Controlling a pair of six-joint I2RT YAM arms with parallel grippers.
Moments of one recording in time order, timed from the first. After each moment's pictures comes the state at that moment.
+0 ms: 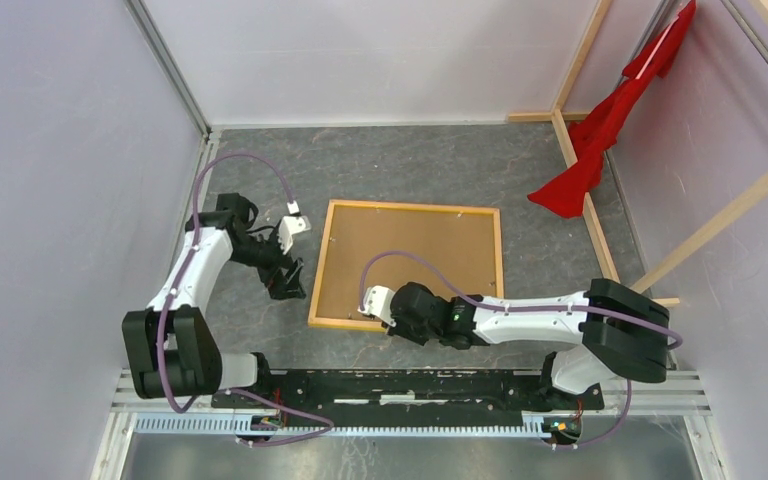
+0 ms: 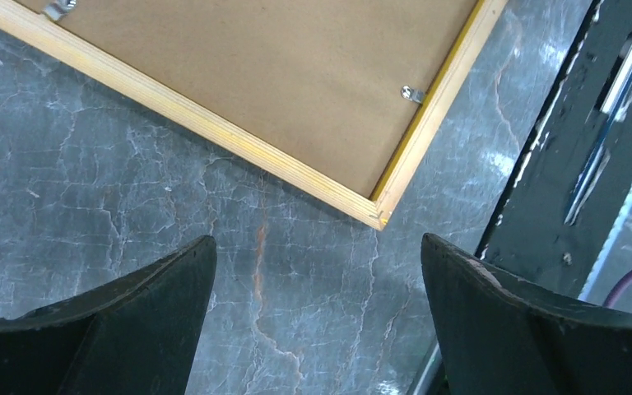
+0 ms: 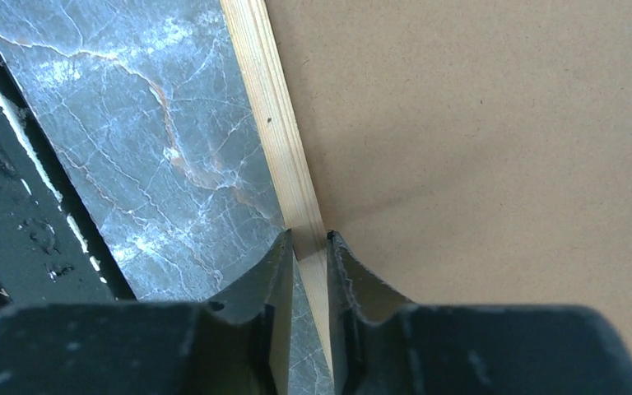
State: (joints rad) left arm 0.07 1.34 0.97 -1.10 0.75 1.06; right arm 1.22 1.47 0.72 -0.14 0.14 -0.12
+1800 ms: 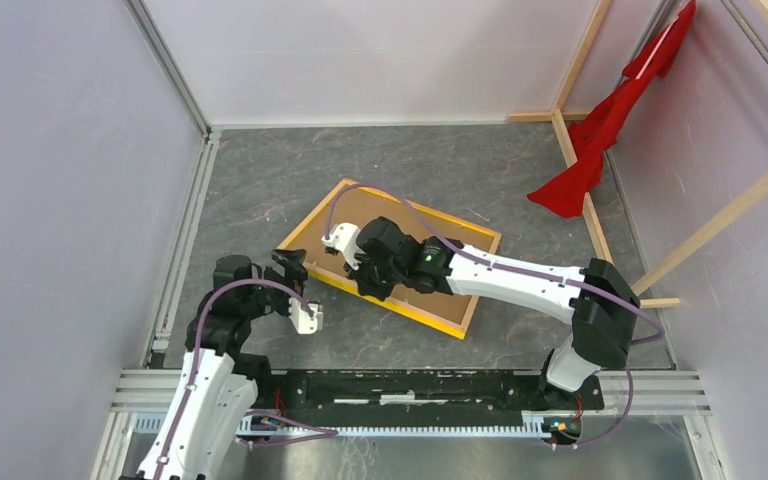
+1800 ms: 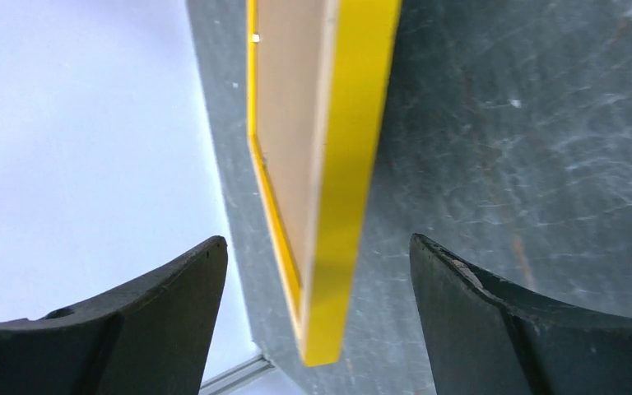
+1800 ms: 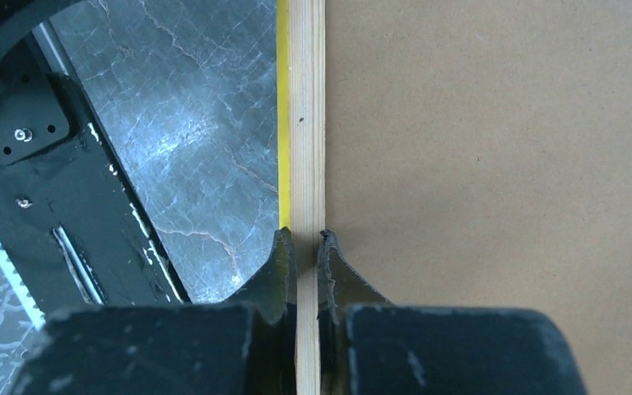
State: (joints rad) left arm -0.12 0.53 0.44 -0.58 0.61 1.68; right arm 1.10 1.64 1.29 -0.44 -0.05 -0.02
